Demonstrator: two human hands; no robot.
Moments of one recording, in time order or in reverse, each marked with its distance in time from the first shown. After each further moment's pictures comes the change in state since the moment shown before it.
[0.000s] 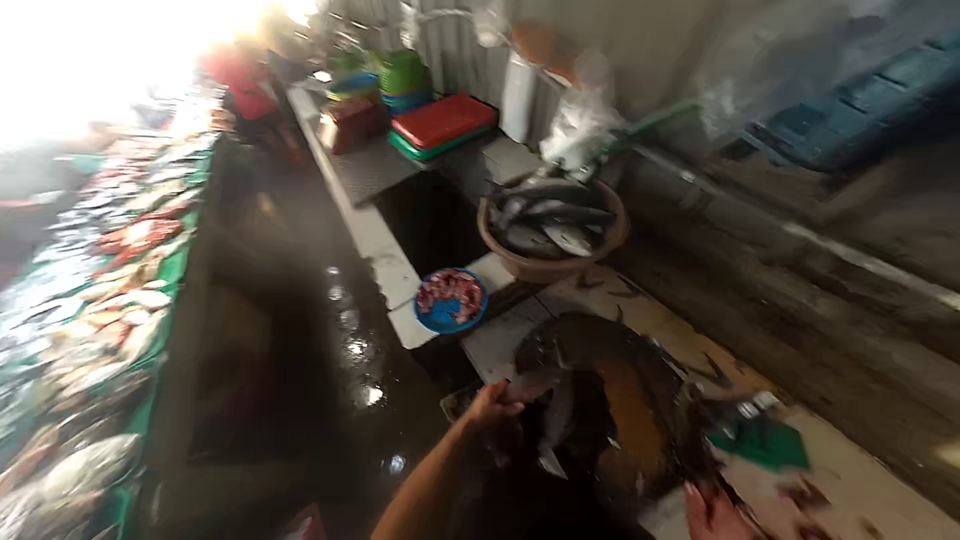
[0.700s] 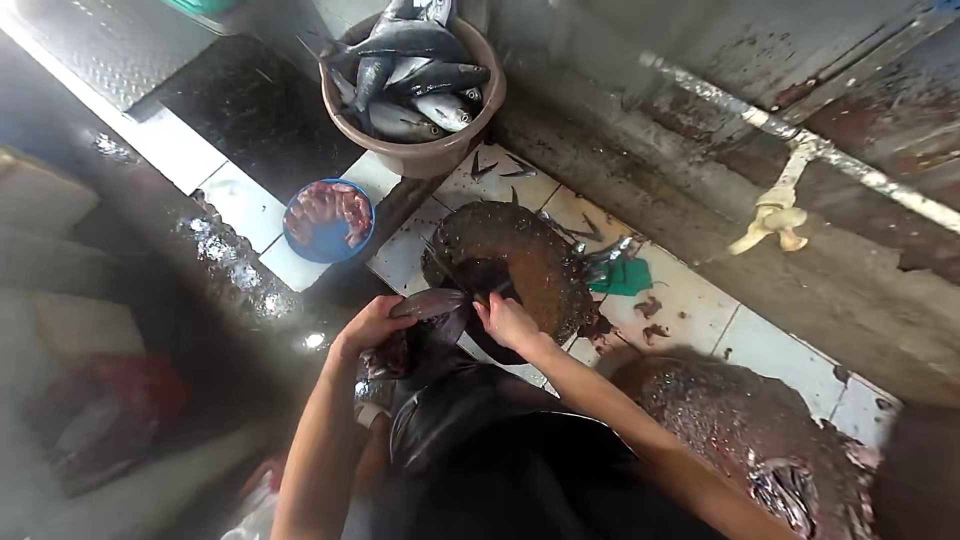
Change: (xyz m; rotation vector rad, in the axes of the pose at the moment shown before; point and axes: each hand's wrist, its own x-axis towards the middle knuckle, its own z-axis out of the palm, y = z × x) left_hand -0.001 0.034 -0.064 0.298 -0.348 -0.083; right_hand 0.059 -0.199 0.025 -0.174 -0.571 -0.075
